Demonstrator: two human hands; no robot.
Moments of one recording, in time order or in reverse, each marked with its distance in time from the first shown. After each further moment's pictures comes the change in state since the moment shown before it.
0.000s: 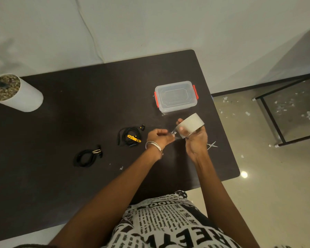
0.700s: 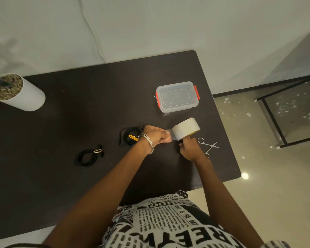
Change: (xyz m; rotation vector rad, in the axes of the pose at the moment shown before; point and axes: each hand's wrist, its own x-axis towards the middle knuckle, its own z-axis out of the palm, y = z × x) left_hand 0.000 0.032 -0.023 0.069 -0.200 -0.055; right_hand 0.022 0.026 -0.032 -1.569 -0.360 -0.136
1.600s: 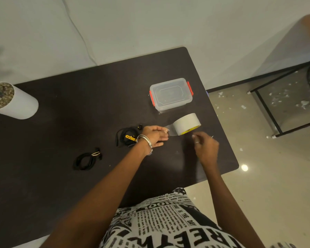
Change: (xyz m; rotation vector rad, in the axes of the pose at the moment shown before) left_hand 0.005 -0.012 0.001 0.150 -0.003 -0.057; right_hand -0.041 0.025 -0.005 0.203 0.631 0.174
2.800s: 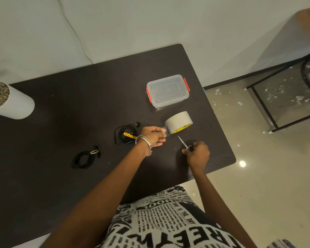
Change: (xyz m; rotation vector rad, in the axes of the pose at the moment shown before) left_hand -0.005 -0.010 0.006 0.030 0.026 0.015; right_hand -0.033 -0.006 0.018 0.044 -0.127 0.467
